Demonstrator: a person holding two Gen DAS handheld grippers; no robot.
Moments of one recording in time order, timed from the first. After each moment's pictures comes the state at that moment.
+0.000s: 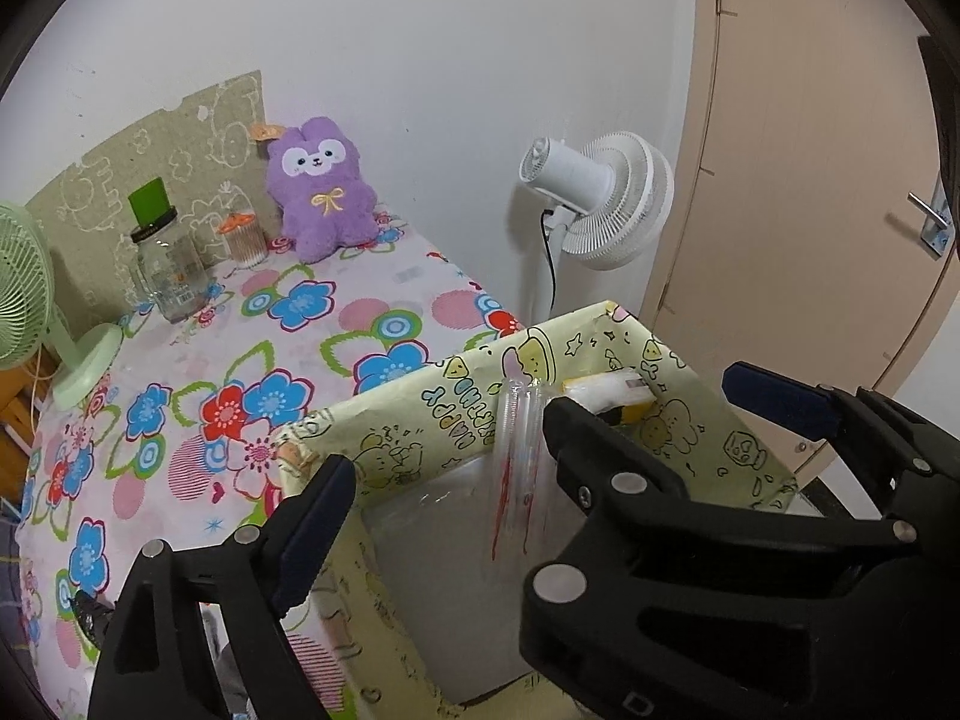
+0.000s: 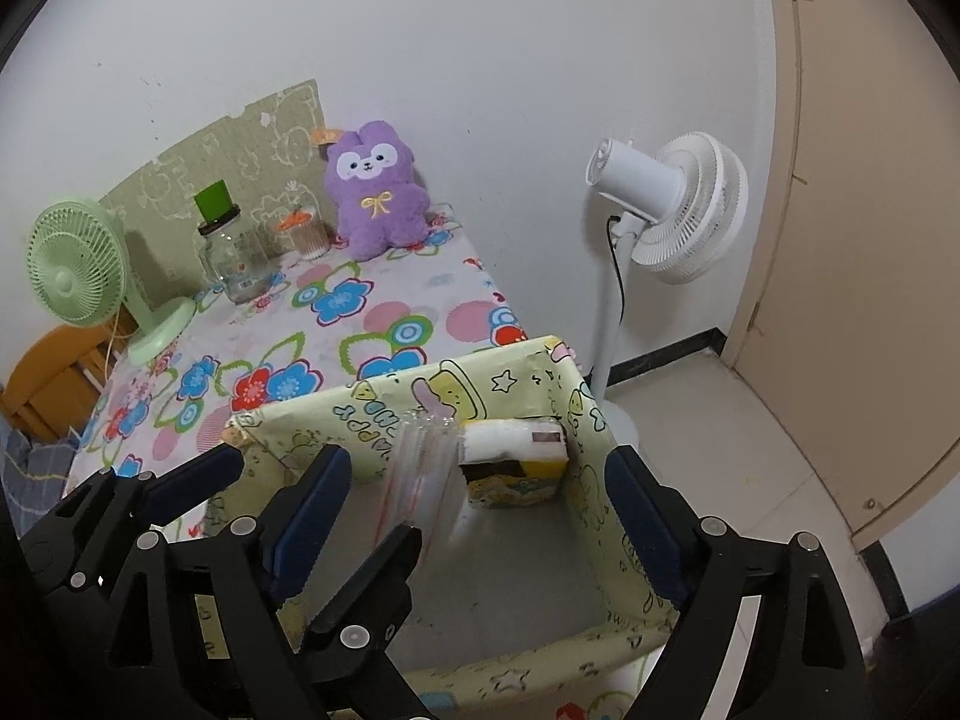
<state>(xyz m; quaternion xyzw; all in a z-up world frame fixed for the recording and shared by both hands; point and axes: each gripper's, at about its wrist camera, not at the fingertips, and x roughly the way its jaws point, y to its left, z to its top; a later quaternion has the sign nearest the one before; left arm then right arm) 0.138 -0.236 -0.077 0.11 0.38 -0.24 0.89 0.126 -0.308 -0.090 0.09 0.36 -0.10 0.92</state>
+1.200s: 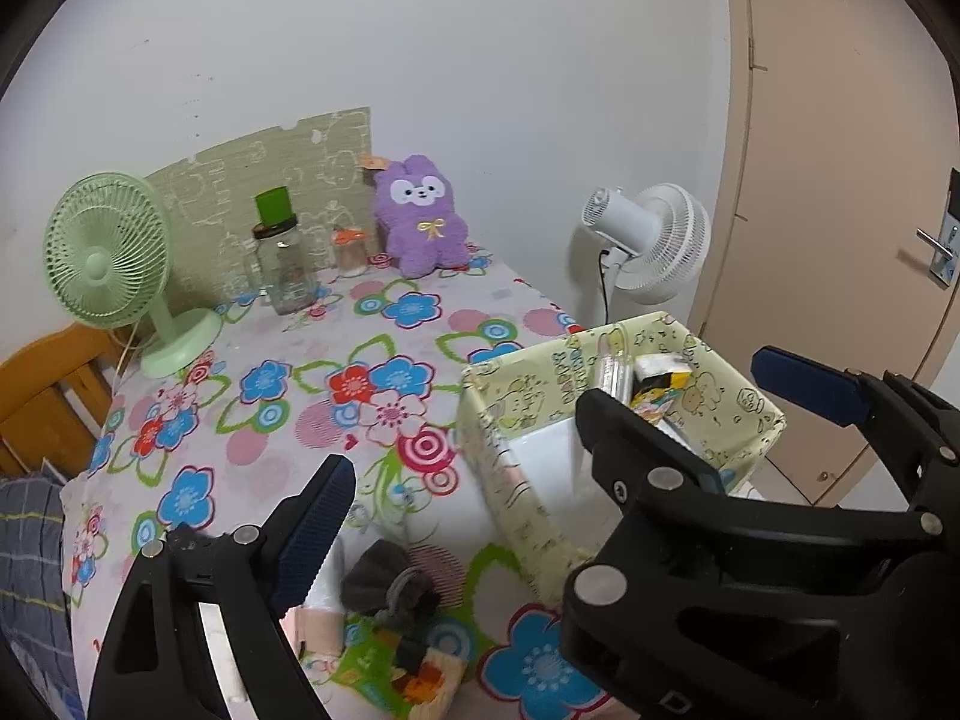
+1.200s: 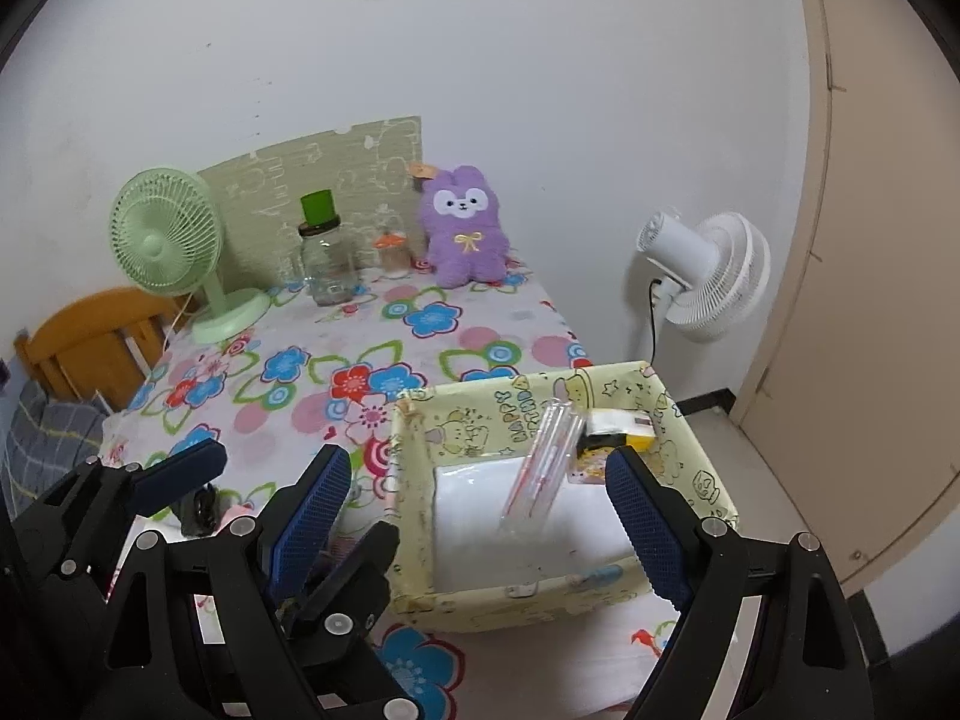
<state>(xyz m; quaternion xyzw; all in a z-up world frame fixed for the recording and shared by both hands) 0.076 -0.139 -0.042 0.08 0.33 -0.19 0.92 0.069 -0.207 -0.048 0.03 0.31 -0.07 0.95</state>
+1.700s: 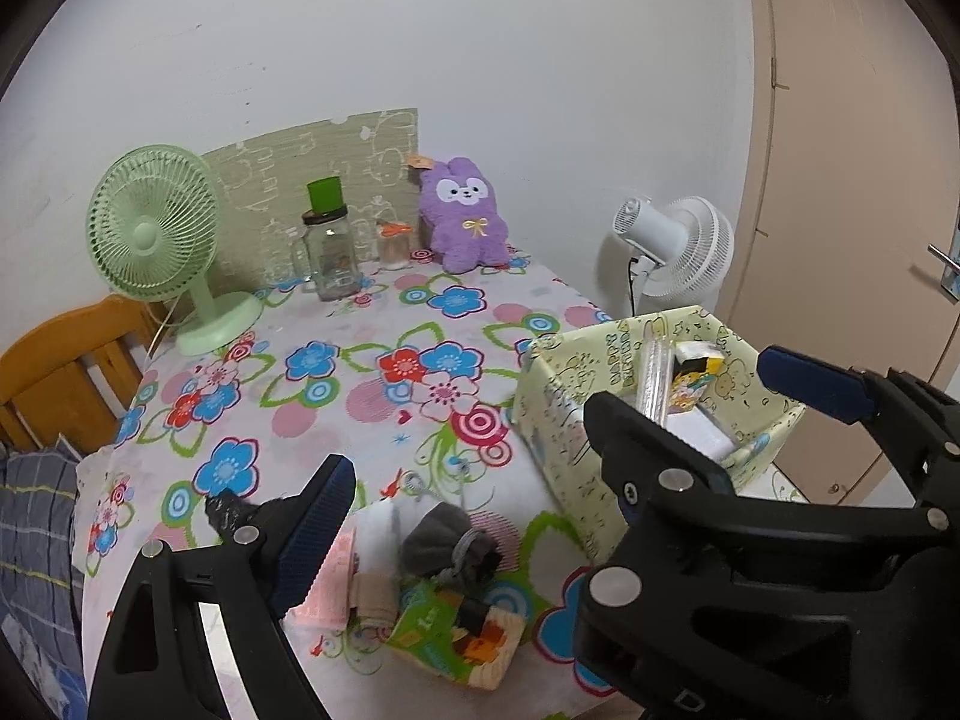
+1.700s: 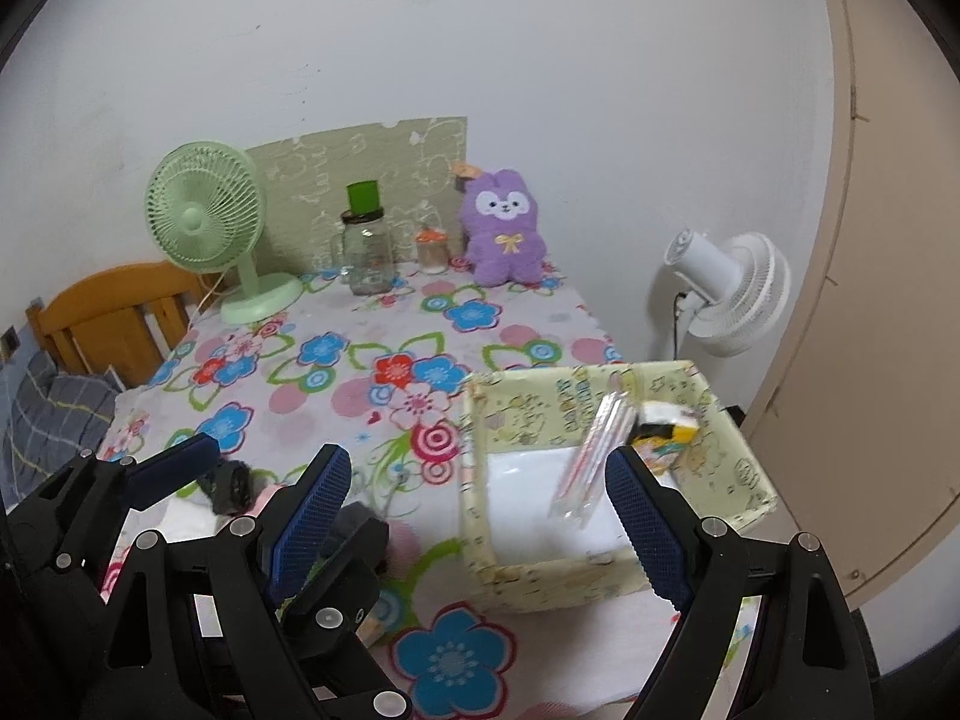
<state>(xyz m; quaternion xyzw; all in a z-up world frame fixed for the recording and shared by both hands) 0.061 -0.092 -0.050 0.07 0.32 -0.17 0.93 0.058 -0.163 -0.054 0.00 0.31 -0.05 0.95</state>
